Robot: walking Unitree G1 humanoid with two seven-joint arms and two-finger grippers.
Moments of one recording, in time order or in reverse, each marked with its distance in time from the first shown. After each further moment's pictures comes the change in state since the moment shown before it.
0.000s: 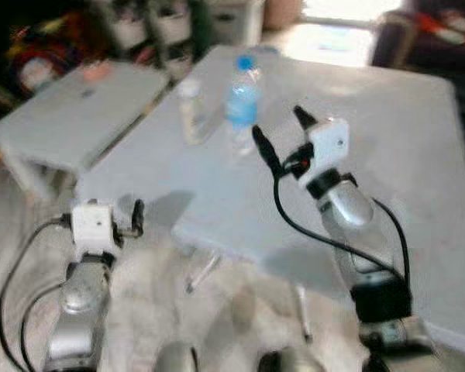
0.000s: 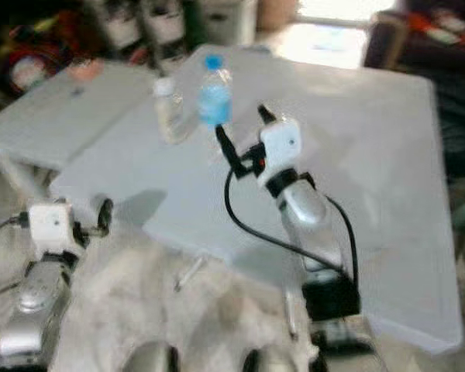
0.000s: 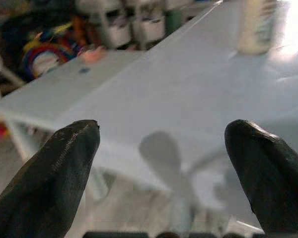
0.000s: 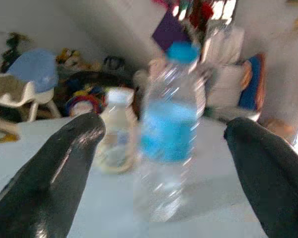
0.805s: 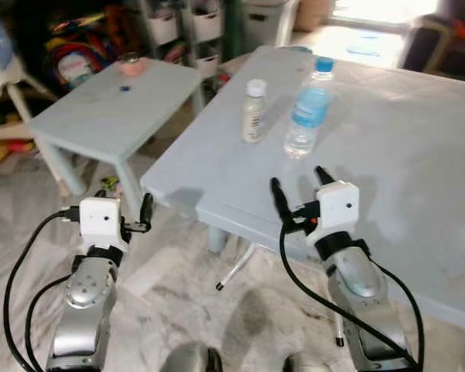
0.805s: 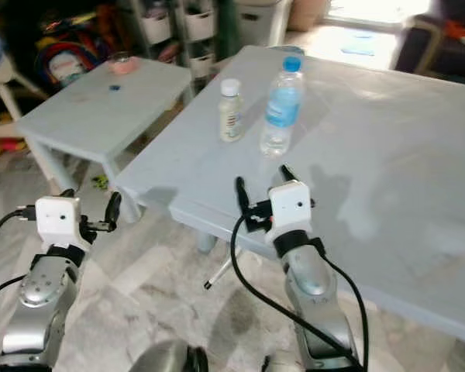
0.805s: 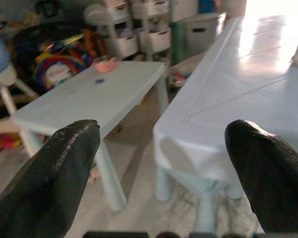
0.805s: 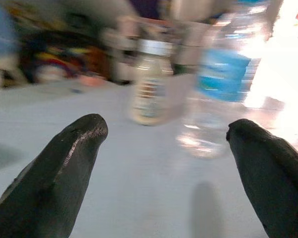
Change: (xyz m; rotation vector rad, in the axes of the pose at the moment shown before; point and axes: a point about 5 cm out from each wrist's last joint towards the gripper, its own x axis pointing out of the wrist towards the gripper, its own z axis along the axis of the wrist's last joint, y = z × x) left arm -0.001 -0.018 0.010 -0.011 -0.046 -0.074; right arm -0.068 0.016 -0.018 -0.070 0.207 -0.241
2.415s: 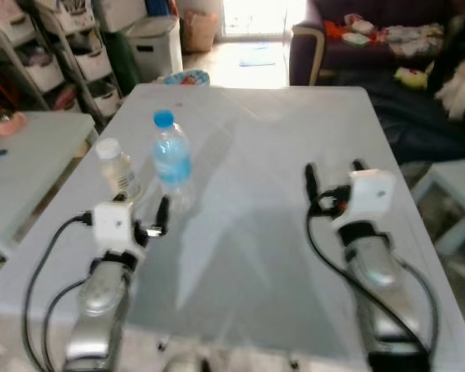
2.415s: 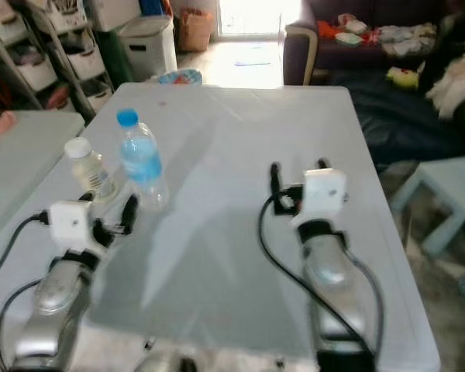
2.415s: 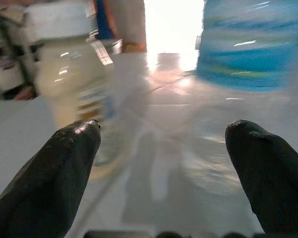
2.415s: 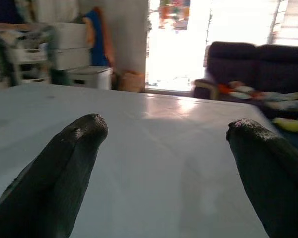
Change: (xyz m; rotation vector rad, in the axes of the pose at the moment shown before) left arm -0.001 -0.011 -0.004 -0.080 -0.029 -0.047; right arm 0.015 -0.018 0.004 0.096 -0.026 -0.099
